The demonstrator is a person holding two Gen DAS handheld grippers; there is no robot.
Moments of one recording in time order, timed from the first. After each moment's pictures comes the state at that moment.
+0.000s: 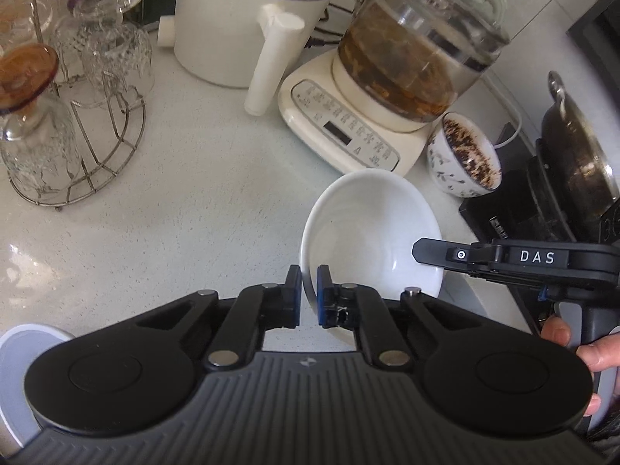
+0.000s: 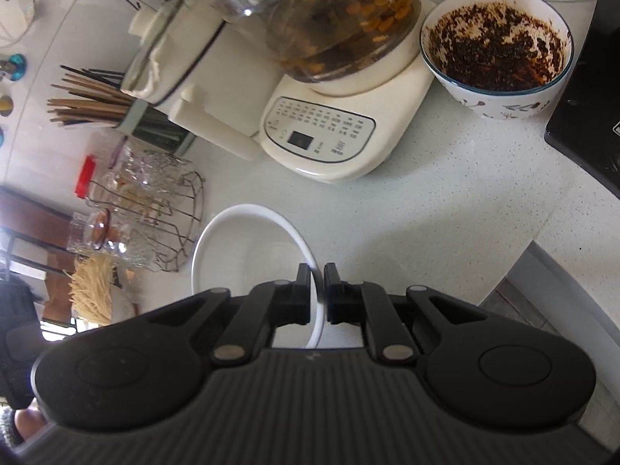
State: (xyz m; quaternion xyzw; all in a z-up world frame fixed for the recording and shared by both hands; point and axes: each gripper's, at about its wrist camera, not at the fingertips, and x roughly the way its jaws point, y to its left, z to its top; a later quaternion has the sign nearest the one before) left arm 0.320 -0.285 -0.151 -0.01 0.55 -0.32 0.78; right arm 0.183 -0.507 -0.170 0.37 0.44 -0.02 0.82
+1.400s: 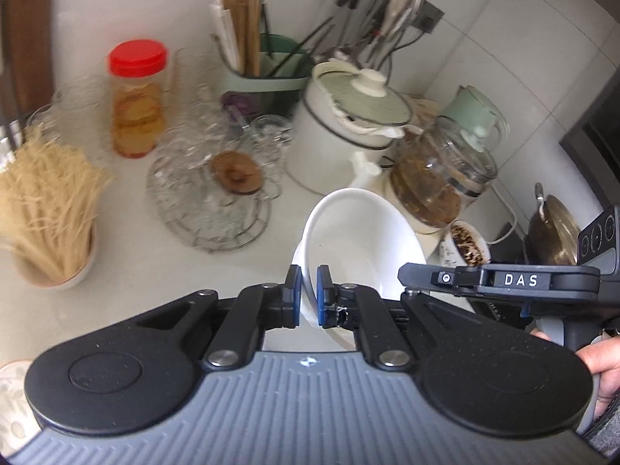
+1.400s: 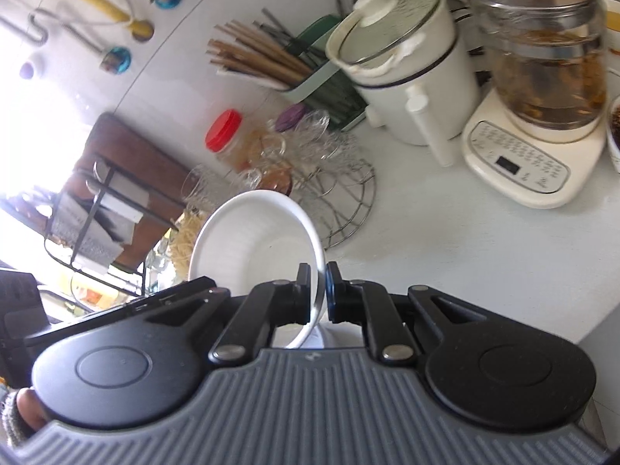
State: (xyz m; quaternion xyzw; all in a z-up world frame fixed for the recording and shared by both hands) left arm 0.282 -0.116 -0.038 -0.09 0.45 -0.25 0.85; right arm 0.202 -0.380 -0.073 0.30 0.41 0.11 0.85
